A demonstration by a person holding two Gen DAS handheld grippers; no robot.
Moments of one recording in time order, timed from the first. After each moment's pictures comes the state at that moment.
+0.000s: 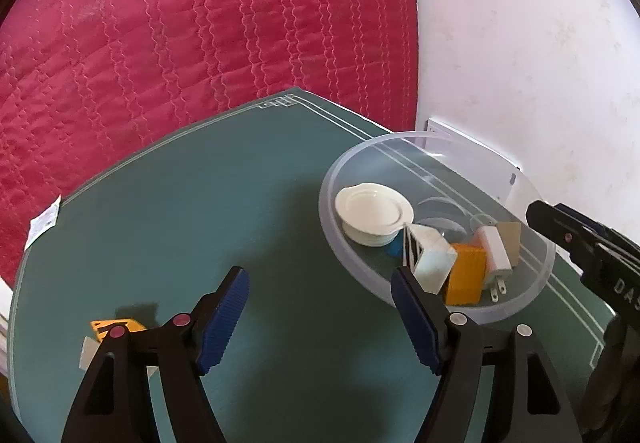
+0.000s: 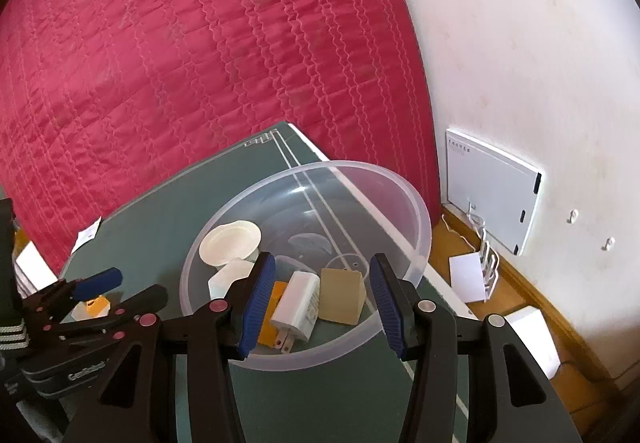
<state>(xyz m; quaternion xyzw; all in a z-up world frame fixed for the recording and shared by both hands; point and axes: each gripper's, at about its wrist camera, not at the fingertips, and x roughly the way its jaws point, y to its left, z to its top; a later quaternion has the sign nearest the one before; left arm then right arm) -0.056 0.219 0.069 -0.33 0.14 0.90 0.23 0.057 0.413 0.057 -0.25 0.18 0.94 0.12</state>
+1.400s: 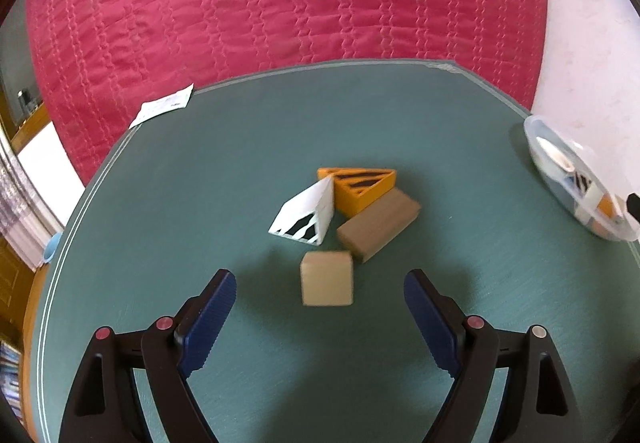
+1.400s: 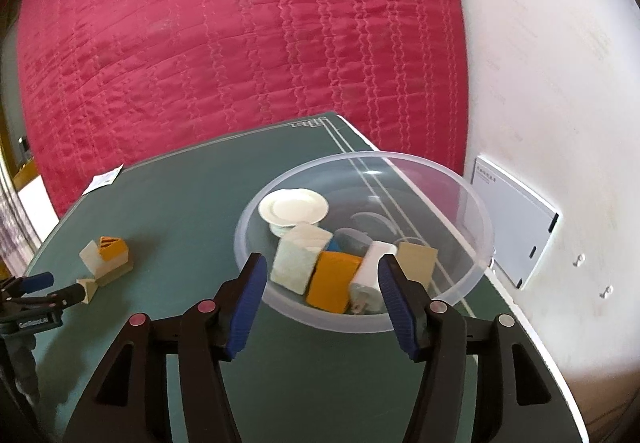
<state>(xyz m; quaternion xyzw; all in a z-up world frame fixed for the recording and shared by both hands) -0.040 0.046 0.042 -0.39 0.07 0.92 0.06 0.063 0.344 0.055 -0.26 0.08 0.96 0.07</state>
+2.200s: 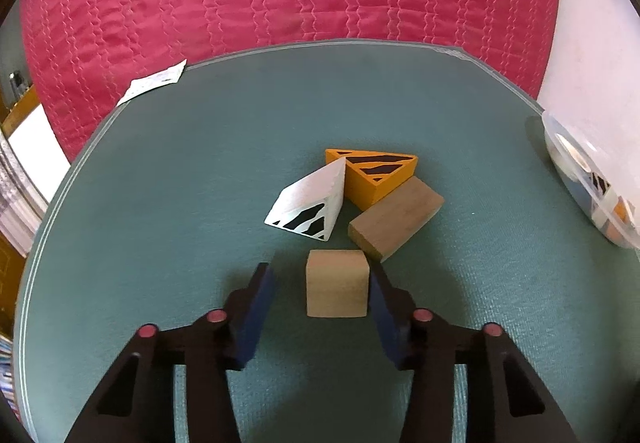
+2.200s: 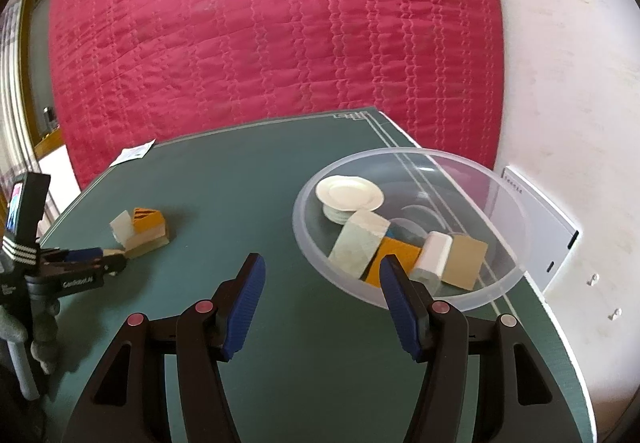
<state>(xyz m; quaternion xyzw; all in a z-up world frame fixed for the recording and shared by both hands) -0.063 0.038 0.026 -0.42 0.05 0.90 0.07 0.065 0.308 0.054 -0.27 0.05 0.96 0.02</state>
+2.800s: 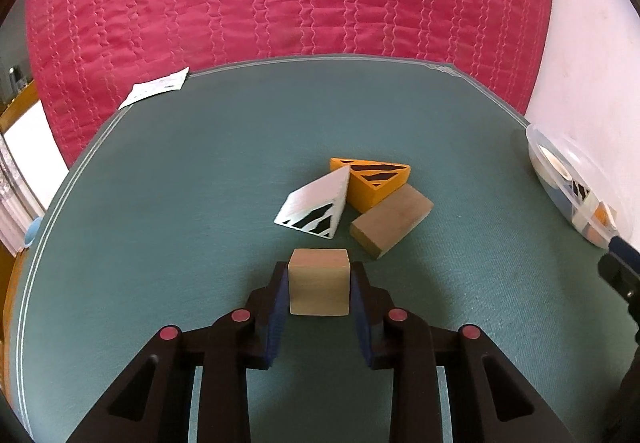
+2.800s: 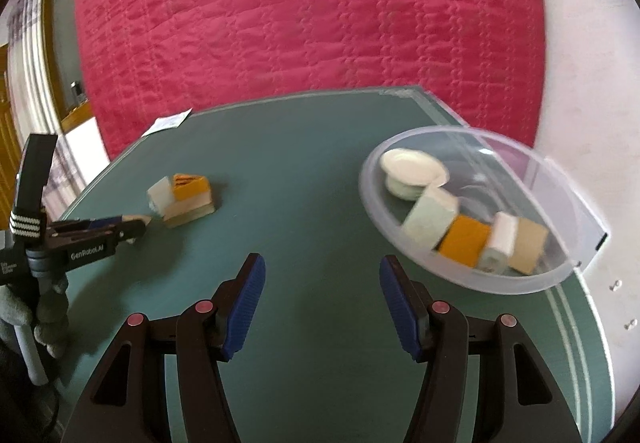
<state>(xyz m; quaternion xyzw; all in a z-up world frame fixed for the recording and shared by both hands) -0.046 0.026 0.039 -0.40 0.03 0.91 0.08 0.058 0.272 0.042 -0.32 0.04 0.95 -0.05</state>
